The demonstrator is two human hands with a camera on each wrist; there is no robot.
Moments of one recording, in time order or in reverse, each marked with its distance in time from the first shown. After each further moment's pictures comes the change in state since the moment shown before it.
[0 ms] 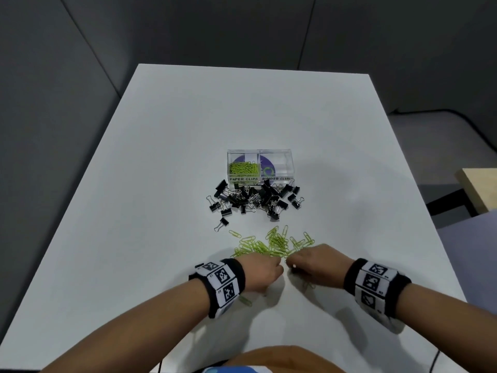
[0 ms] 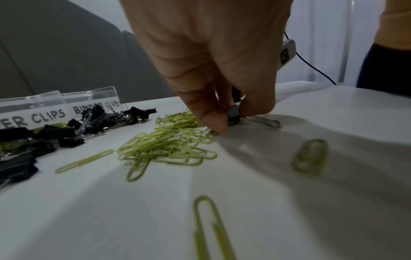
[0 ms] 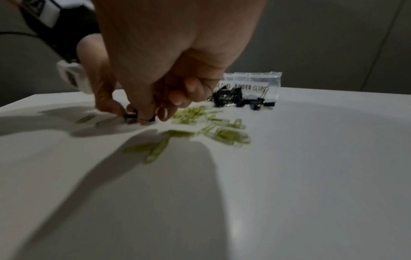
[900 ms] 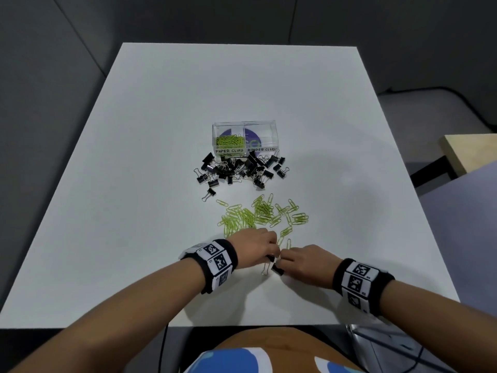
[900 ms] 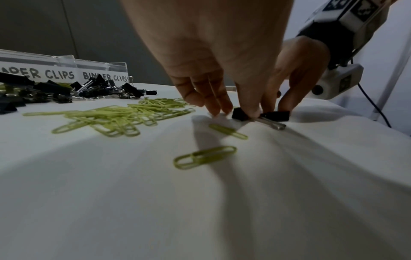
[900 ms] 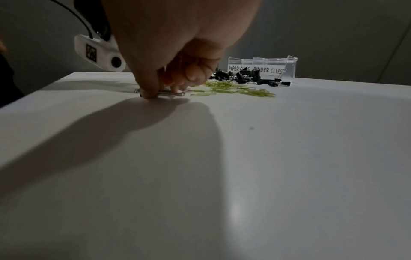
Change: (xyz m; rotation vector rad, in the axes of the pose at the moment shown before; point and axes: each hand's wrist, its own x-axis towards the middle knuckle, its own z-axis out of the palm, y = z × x) left_hand -0.002 0.028 0.020 -0.028 0.195 0.057; right_hand -0.048 -0.030 0.061 -0.180 0.246 -0.222
